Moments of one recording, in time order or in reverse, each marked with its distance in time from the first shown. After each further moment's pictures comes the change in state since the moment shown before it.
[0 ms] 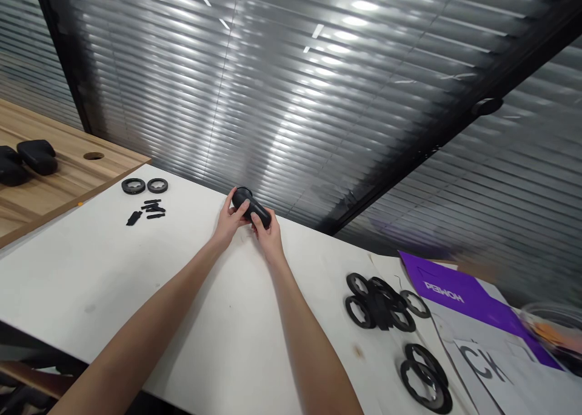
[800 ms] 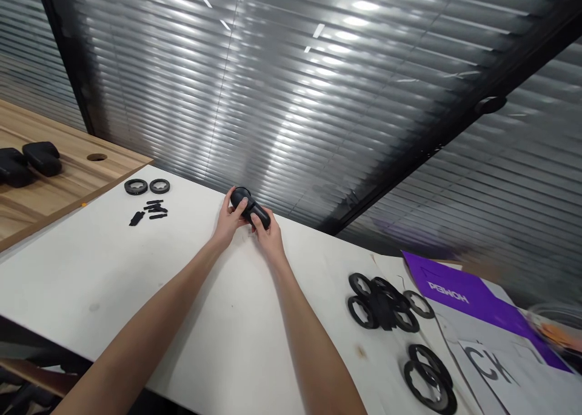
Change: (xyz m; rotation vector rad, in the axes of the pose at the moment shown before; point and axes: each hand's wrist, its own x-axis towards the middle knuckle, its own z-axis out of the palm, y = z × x) left_hand 0.005 -0.002 -0.003 -0.008 0.018 0.033; right_hand 0.000 -0.004 -0.001 -0.136 -0.060 -0.055
